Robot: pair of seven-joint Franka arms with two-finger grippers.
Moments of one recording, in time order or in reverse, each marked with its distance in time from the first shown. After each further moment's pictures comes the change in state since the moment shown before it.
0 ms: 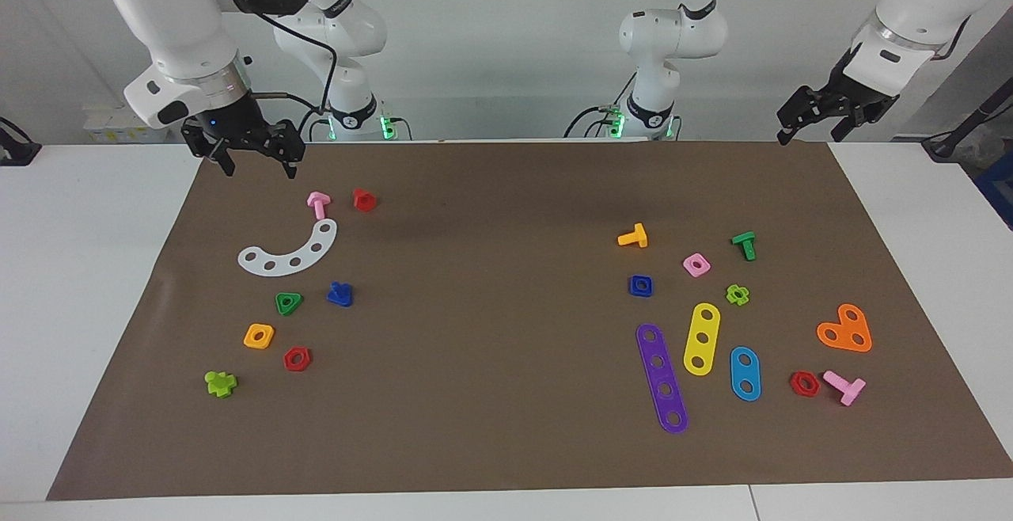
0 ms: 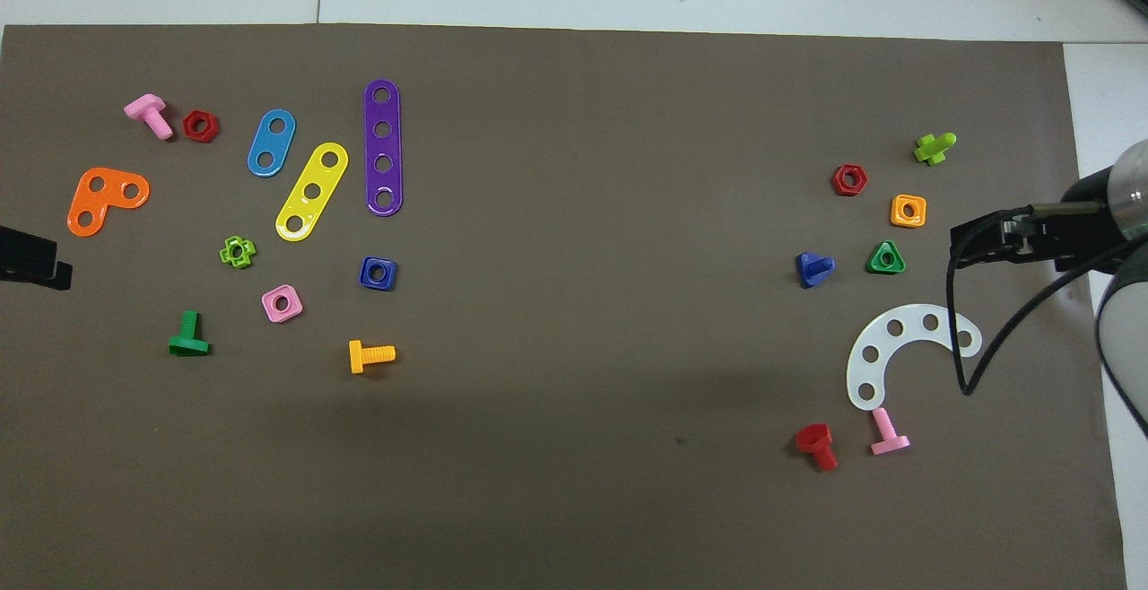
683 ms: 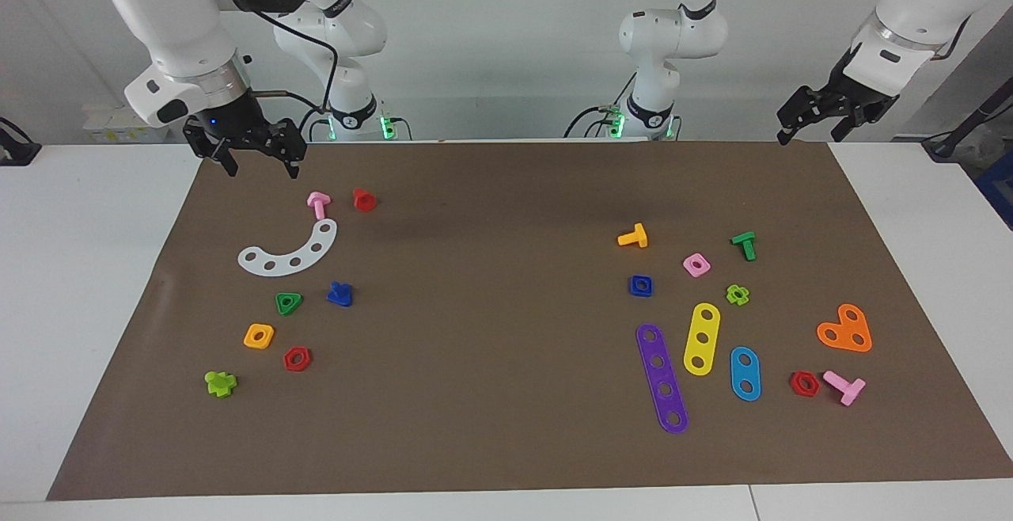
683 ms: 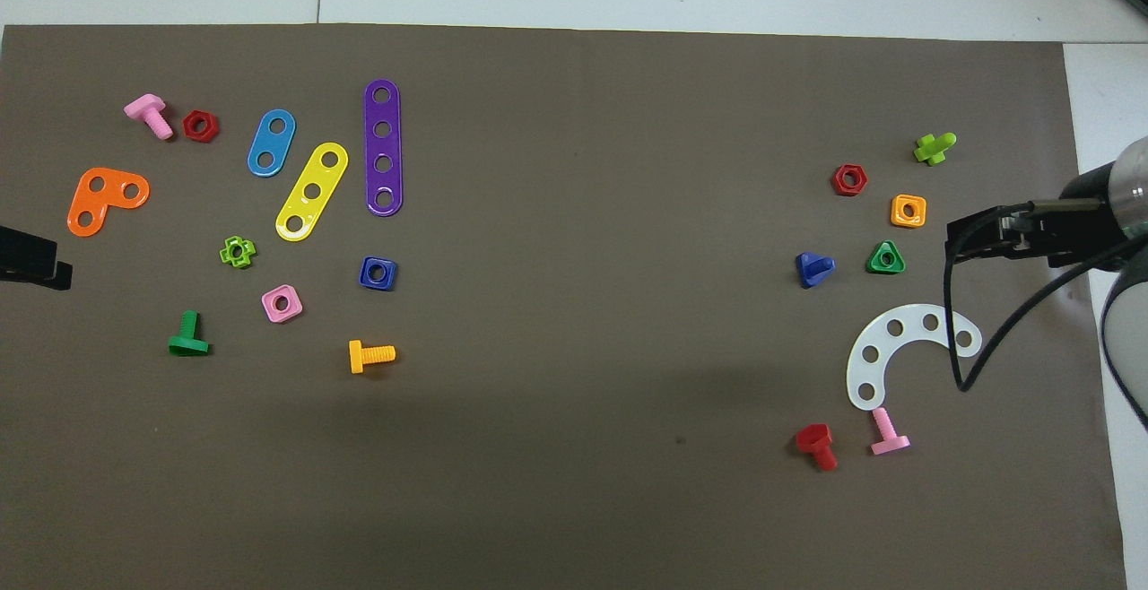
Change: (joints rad) left arm 0.000 0.000 0.000 0.000 0.000 0.000 0.000; right arm -0.001 -0.001 0.000 -0.001 0.023 0.018 0.000
